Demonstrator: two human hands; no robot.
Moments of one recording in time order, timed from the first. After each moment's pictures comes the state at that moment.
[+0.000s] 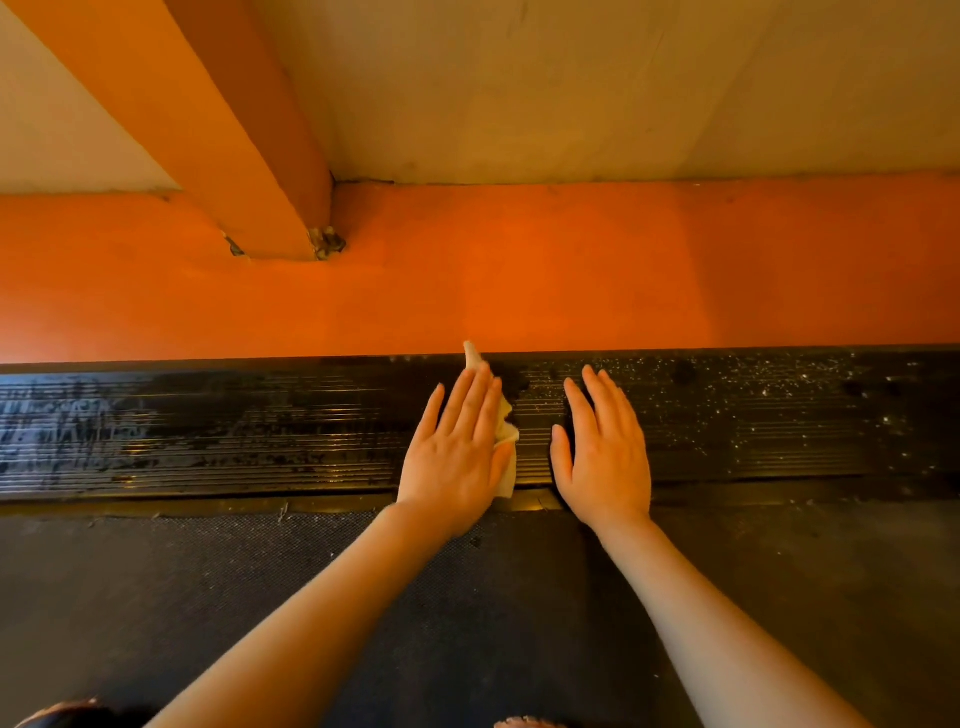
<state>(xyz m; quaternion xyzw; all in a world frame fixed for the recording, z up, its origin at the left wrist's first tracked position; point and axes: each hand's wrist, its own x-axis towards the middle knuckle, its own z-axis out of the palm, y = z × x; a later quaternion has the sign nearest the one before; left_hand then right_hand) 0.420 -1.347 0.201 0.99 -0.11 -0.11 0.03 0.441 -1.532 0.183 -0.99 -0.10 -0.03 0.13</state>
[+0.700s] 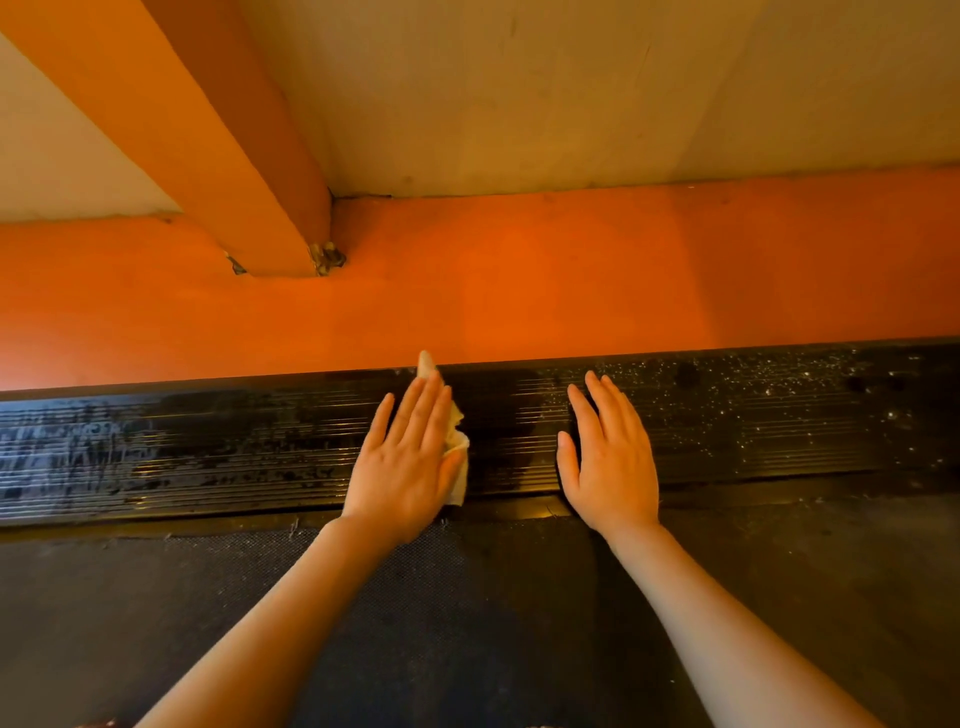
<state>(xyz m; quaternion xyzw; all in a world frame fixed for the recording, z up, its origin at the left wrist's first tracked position) 0.416 -1.291 0.196 0.99 -0.11 -0.07 0.01 0.441 -1.532 0.182 -0.98 -0.10 -0.02 0.14</state>
